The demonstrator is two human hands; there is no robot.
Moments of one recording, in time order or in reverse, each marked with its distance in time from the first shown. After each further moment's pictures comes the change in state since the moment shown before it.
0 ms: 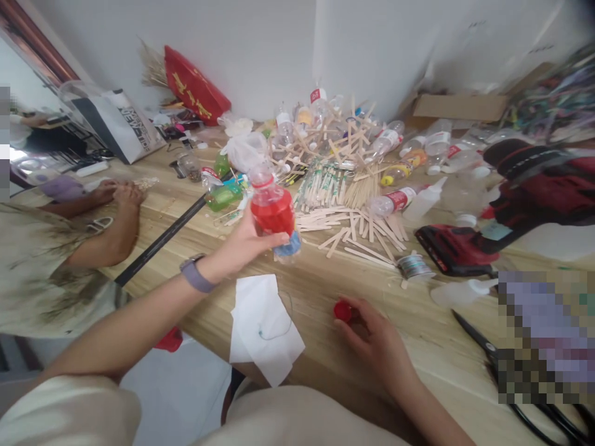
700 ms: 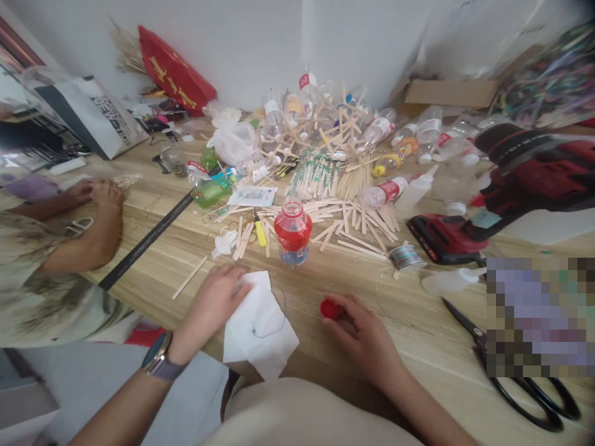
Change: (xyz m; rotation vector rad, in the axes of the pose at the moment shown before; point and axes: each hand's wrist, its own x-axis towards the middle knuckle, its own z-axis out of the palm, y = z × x) left_hand -0.088 -0.042 0.002 0.812 -0.098 -0.173; right_hand -0.003 -0.011 0.004 0.138 -0.061 0.041
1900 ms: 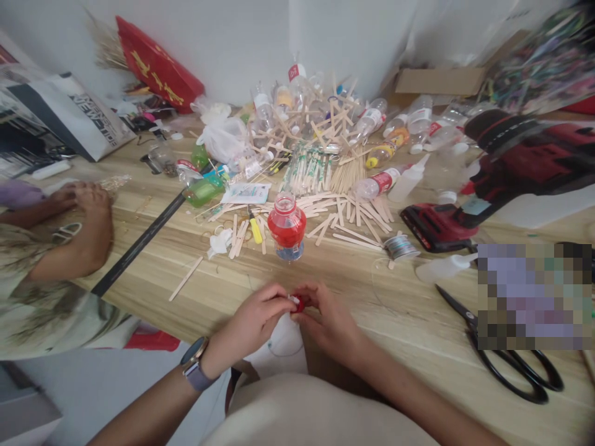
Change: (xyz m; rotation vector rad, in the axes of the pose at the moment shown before) left_hand -0.014 0.054 0.022 -0.441 -0.088 0.476; right_hand 0.017 -0.005 0.042 0.229 -0.140 -0.144
